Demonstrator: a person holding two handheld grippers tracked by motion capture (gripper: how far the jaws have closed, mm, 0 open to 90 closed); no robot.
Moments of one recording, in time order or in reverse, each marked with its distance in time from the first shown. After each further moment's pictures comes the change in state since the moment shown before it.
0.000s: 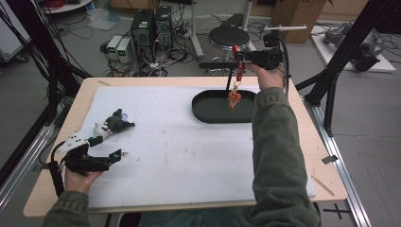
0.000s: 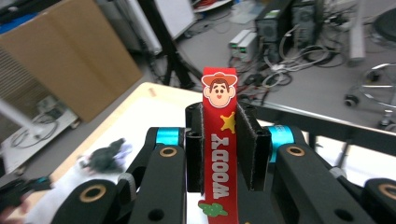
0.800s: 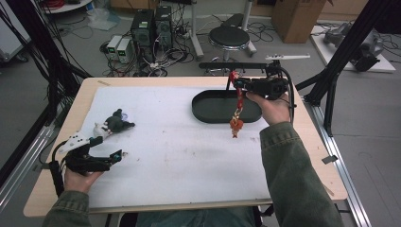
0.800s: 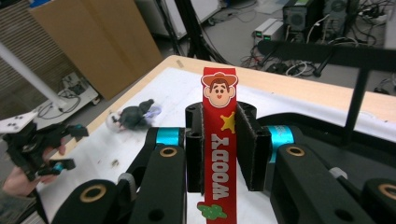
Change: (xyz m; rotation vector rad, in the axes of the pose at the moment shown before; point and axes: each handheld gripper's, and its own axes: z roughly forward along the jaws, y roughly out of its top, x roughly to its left) left arm -0.001 0.000 0.001 0.029 0.024 0.019; right arm 0.033 -0.063 -0.034 0.037 0.090 -0.067
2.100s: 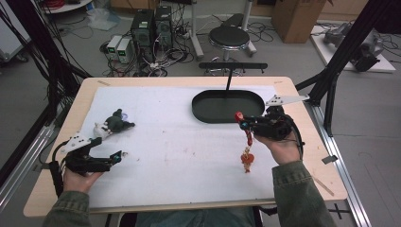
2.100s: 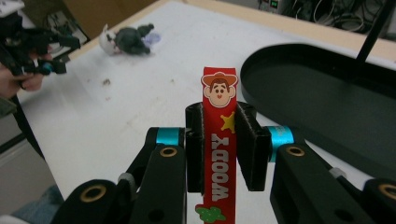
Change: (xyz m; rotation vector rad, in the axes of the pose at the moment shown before) left arm -0.001 -0.001 -0.001 0.021 0.031 0.017; right arm 0.011 -0.091 -0.024 0.119 -0.011 -0.156
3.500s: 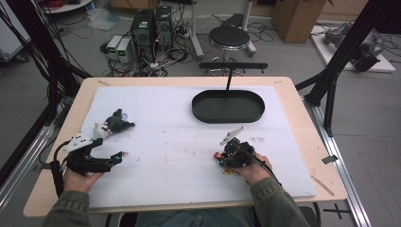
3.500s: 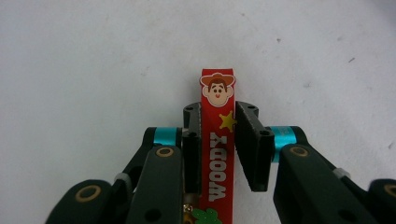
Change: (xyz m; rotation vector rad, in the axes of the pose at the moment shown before) left arm 0.001 -0.001 0.003 0.040 -0.010 -0.001; right arm 0.022 -0.085 0.117 0.483 -0.049 -0.236
